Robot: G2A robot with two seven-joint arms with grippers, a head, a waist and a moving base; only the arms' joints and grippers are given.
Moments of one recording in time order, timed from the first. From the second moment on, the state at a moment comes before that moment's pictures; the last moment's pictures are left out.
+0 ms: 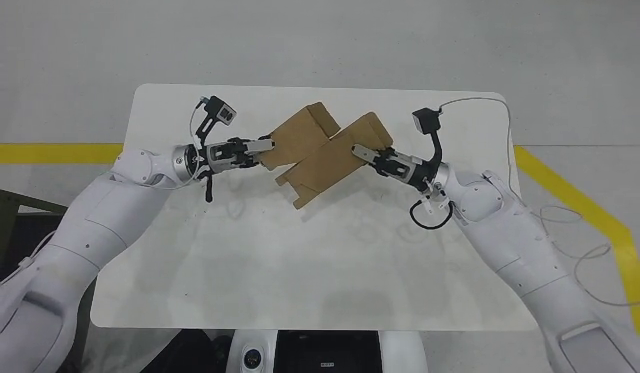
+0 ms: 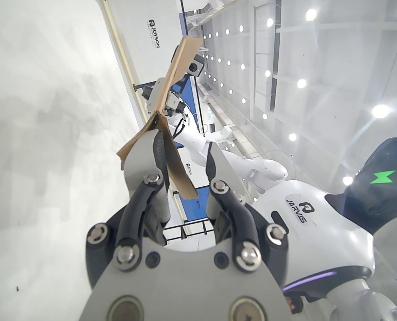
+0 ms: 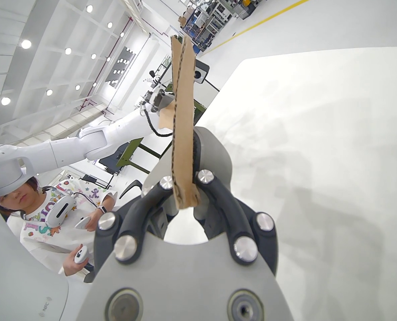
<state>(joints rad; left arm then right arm) 0.60 -0.87 -0.61 -1.05 -1.05 -0.63 -1.17 -0.81 -1.09 0.87 -1.18 0.17 -0.84 0.55</state>
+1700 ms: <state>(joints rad) 0.63 -0.86 -0.76 -1.22 -0.61 -0.55 -1.27 -0.83 -1.06 0.93 -1.28 0.41 -0.84 0.98</state>
